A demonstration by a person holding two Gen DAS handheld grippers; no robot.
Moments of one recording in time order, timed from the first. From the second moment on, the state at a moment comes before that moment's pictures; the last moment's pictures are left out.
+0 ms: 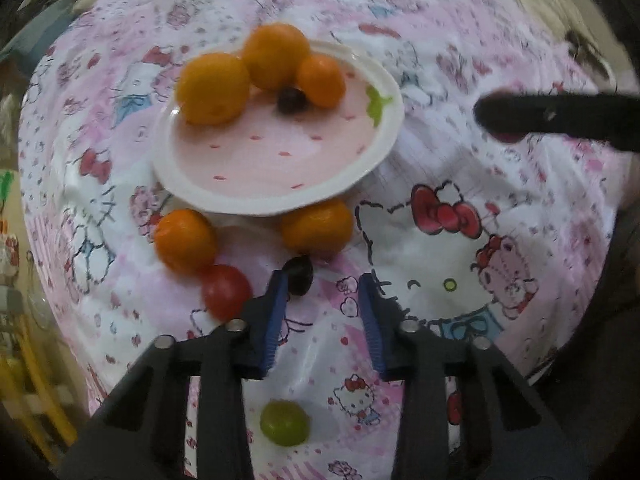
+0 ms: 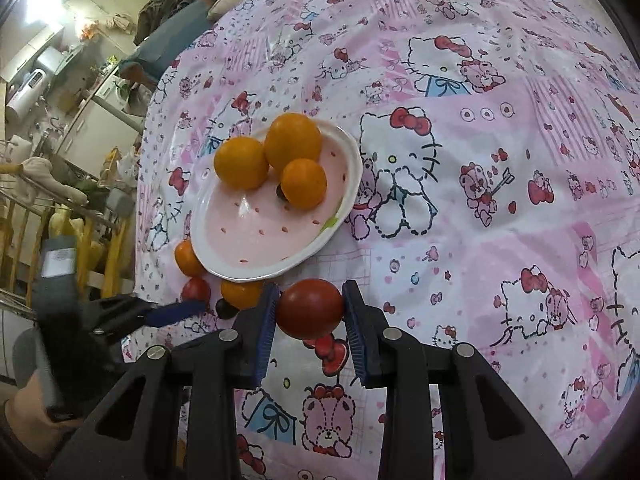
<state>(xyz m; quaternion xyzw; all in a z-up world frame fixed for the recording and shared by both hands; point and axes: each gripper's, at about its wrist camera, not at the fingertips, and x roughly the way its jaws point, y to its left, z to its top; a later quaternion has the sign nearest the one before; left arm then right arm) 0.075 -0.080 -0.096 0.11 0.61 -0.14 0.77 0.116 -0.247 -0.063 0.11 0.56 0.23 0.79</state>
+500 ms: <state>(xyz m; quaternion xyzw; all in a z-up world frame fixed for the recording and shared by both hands) 0.094 -0.081 -0.119 0.15 0.62 -0.09 0.76 0.122 -0.253 -0.059 0.13 0.55 0.23 0.79</state>
